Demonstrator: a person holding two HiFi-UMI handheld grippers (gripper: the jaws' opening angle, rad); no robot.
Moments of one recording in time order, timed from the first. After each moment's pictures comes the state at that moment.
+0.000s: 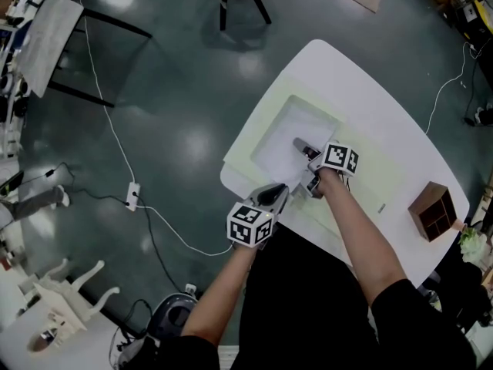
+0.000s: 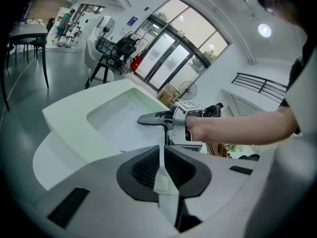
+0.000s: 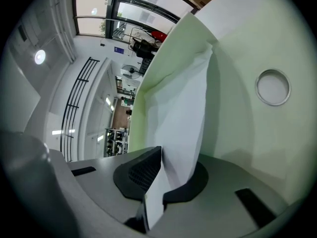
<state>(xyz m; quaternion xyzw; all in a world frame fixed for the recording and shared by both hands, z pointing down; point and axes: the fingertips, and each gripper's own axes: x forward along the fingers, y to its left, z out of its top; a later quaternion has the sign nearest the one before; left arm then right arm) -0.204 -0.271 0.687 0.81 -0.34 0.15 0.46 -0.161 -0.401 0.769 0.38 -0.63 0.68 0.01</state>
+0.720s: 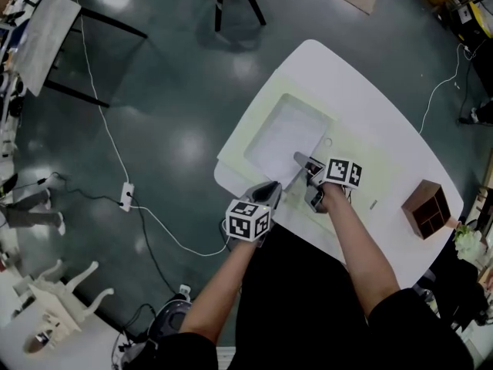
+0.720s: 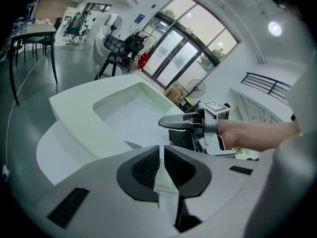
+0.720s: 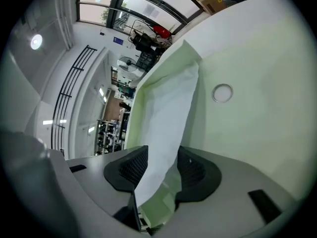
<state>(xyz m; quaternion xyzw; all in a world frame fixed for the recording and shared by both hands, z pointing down) -0.205 -0.265 0.705 0.78 -0.37 0.18 0.48 -0.131 -0.350 0.751 0.39 -0.63 0.66 0.08</state>
